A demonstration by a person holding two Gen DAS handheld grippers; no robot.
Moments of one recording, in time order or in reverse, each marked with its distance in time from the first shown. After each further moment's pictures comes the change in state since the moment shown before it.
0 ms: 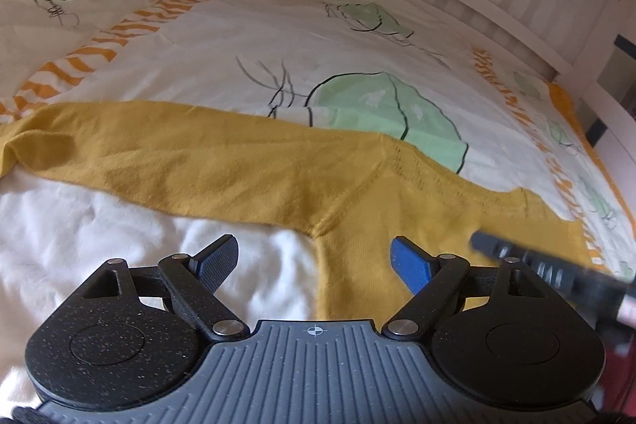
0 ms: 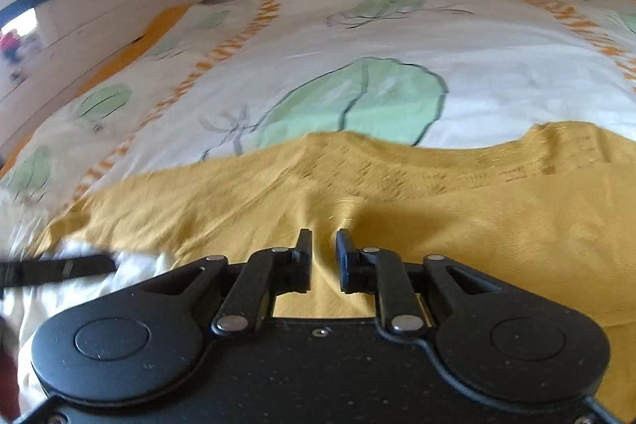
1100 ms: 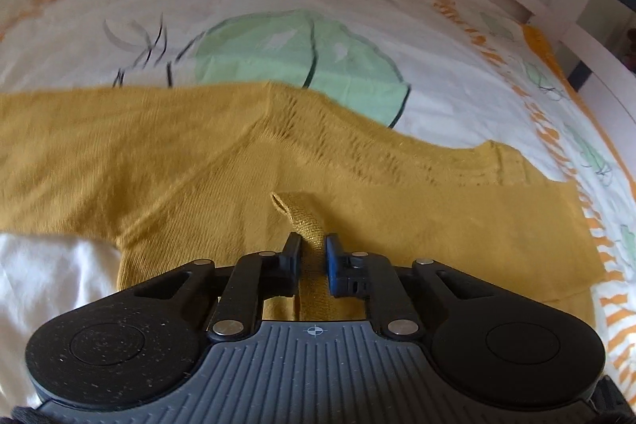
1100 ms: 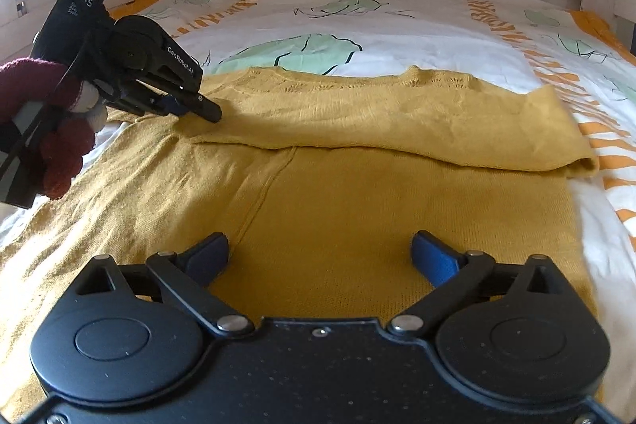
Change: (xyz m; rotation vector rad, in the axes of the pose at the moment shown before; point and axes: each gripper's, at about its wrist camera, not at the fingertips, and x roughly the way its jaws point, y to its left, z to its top) left arm 0.089 -0.097 -0.005 0.125 0.102 -0.045; right arm -0.076 -0.040 -0.098 -0.126 -0.036 -0.156
